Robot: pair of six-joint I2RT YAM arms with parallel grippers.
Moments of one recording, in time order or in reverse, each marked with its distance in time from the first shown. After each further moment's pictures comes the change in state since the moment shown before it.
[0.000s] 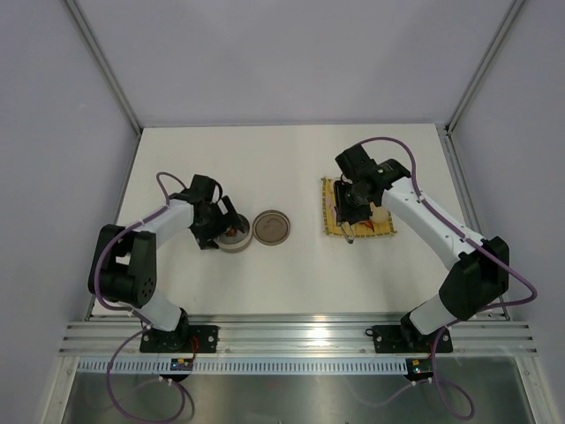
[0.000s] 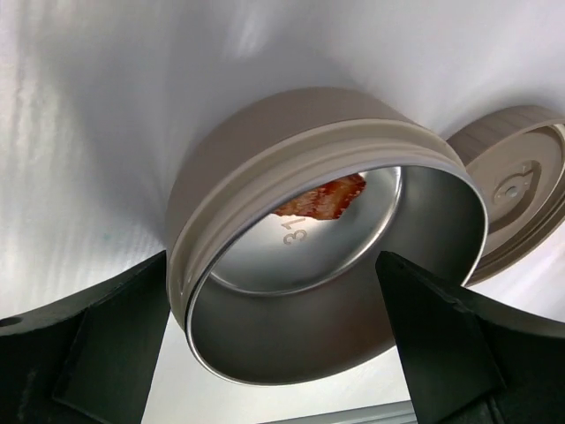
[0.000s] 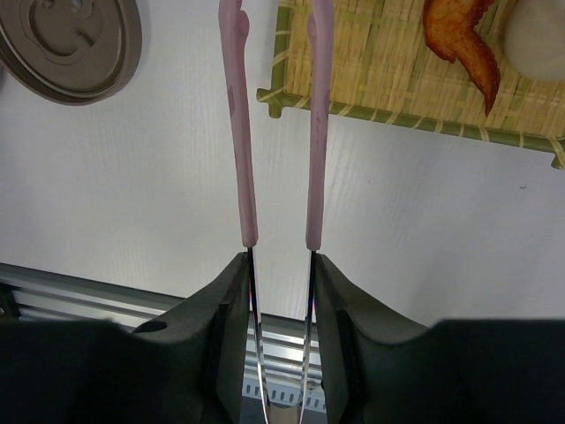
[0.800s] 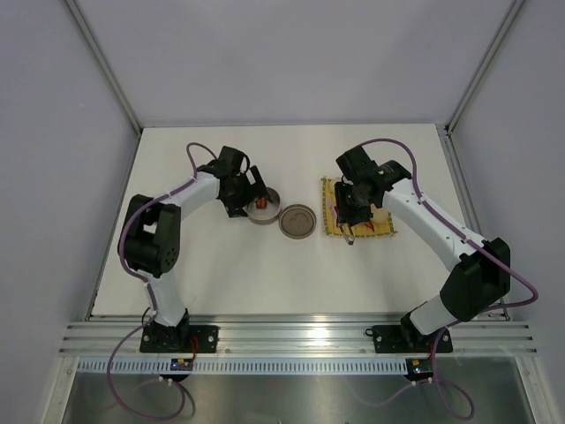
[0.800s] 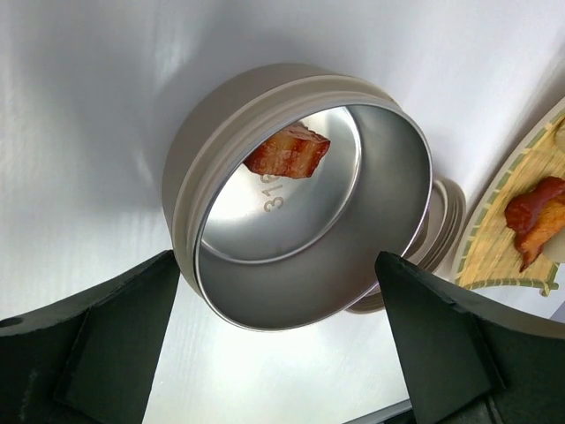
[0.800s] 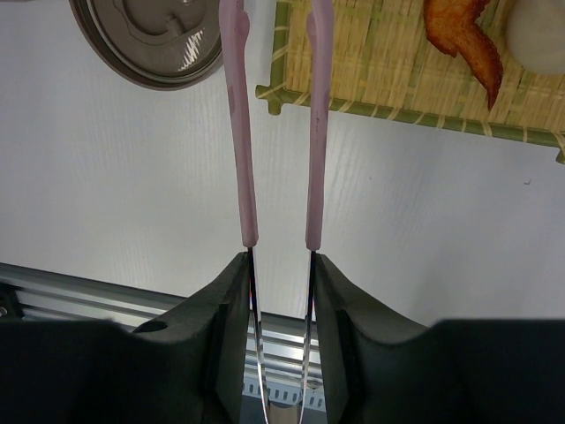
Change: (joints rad) left arm -0.121 0.252 0.351 0.055 0.048 -0.053; right arm -0.001 -0.010 -0.016 0.005 -0.002 0.010
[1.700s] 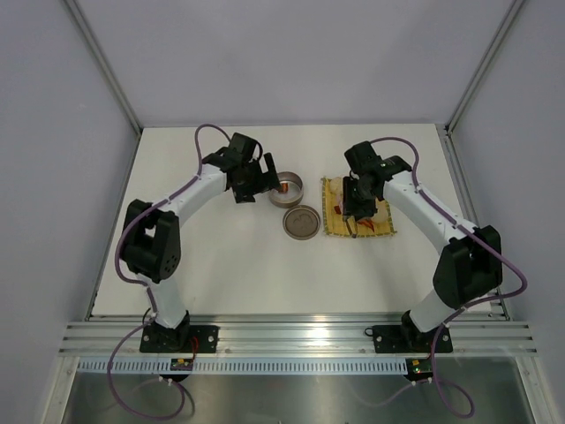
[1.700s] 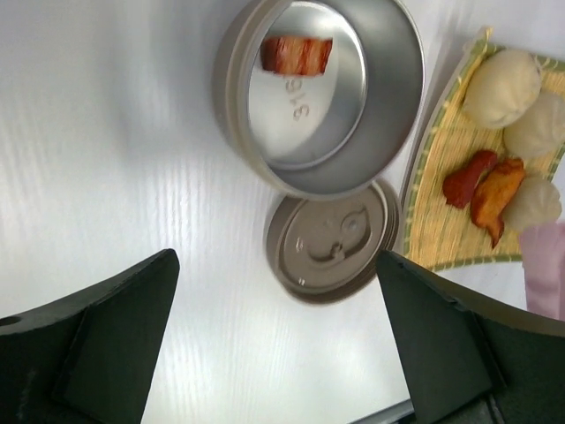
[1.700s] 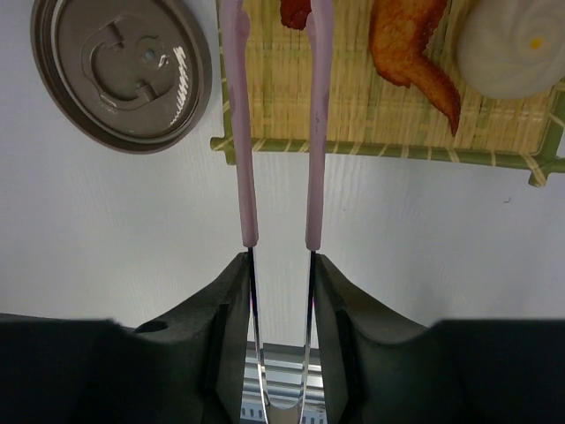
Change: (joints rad) left arm -0.098 0.053 0.230 -0.077 -0.053 0.076; right arm -0.087 0.058 -0.021 0.055 -0.002 0.016
